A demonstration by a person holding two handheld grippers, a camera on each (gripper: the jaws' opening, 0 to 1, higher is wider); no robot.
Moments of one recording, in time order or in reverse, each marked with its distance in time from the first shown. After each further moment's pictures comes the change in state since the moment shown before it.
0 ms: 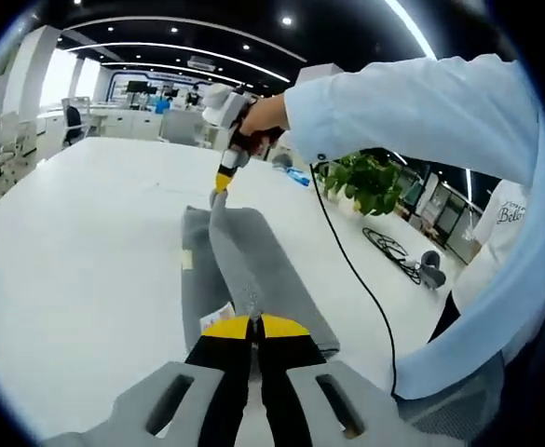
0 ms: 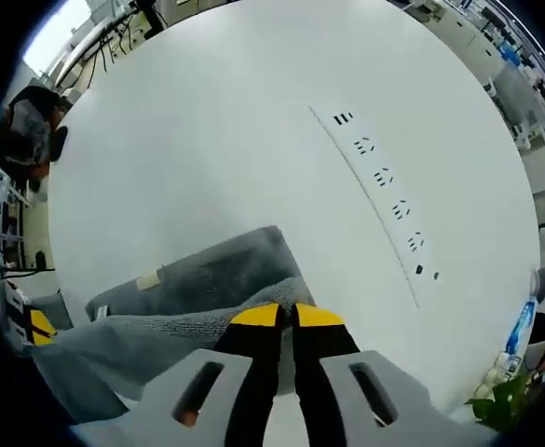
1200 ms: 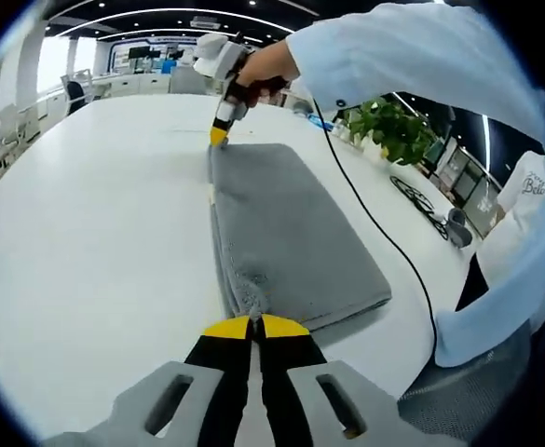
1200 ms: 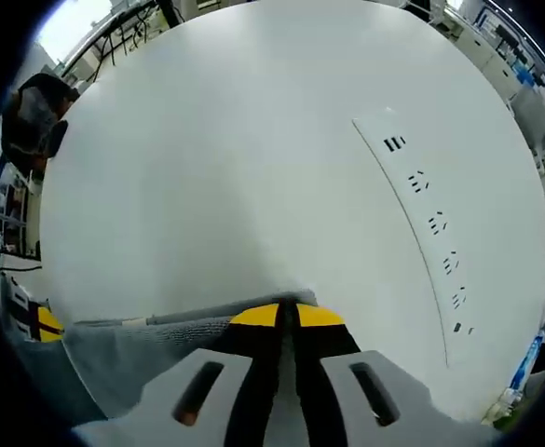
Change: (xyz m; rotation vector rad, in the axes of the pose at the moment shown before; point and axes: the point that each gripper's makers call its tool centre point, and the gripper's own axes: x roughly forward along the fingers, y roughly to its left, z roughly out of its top) left arm 0.021 0.036 -0.064 0.021 0.242 0.063; right arm 0.050 0.019 0.041 -0.091 -0.073 0.037
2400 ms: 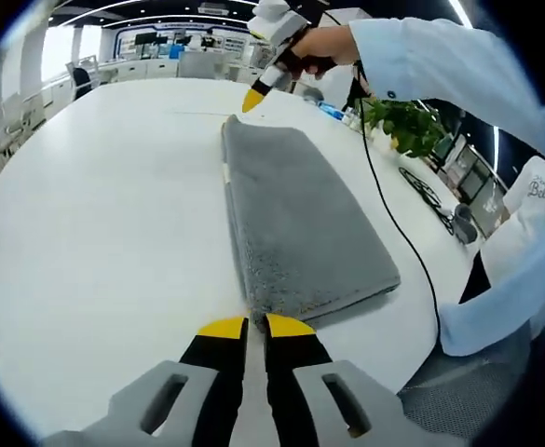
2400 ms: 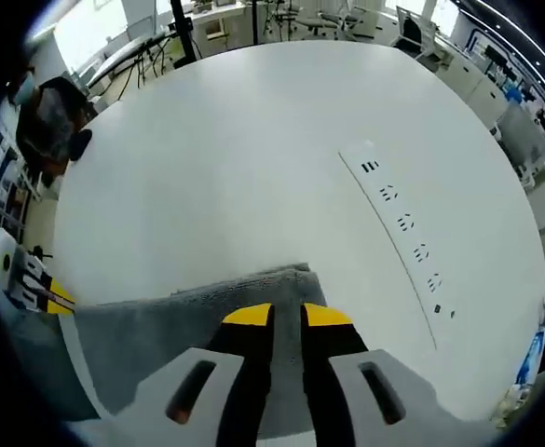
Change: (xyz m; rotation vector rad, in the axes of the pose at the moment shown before) left arm -0.013 0.015 -0.011 -0.024 0.052 0.023; right arm -0.049 0.006 -0.023 -0.009 -0.183 -0.016
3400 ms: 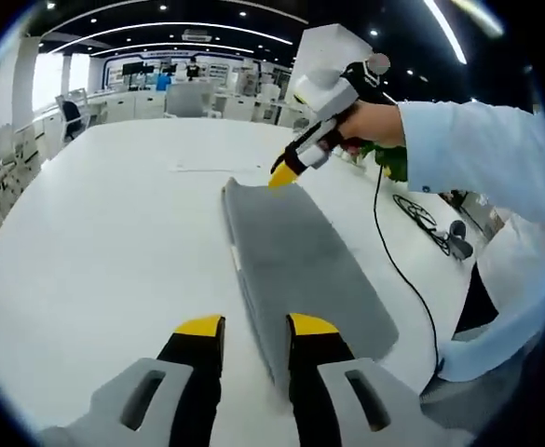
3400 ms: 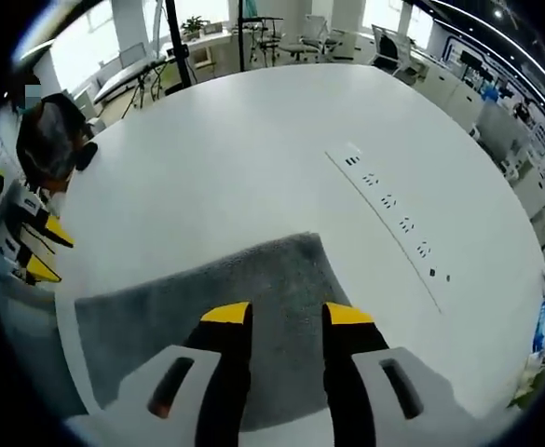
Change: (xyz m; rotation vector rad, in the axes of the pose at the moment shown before) left arm -0.002 0.015 0.100 0.098 -0.125 -0.042; right arm -0.026 0.010 -0.029 0.060 -0.158 -0.055
